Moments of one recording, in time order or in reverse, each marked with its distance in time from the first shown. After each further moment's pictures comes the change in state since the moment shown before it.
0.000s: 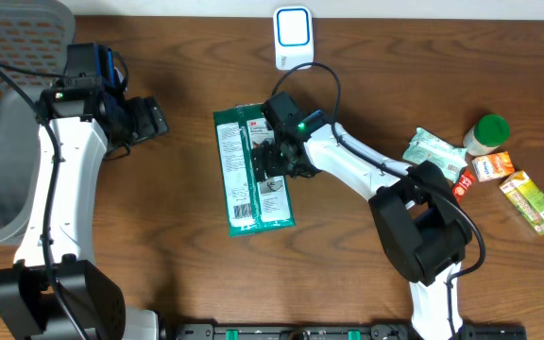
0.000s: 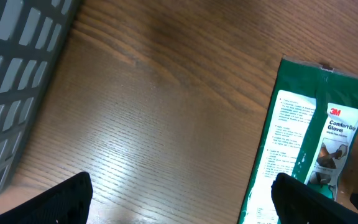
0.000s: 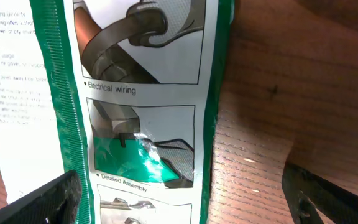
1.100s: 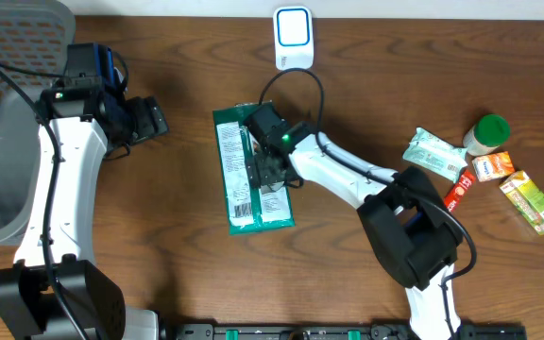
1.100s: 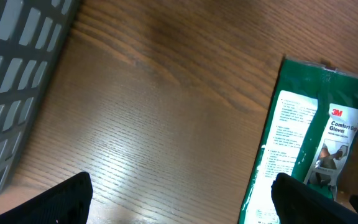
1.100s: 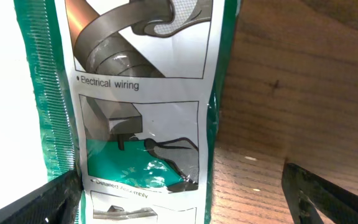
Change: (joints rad) left arm 0.000 0.000 0.000 0.000 0.000 0.000; right arm 0.064 0.009 -0.004 0.003 0.154 0.020
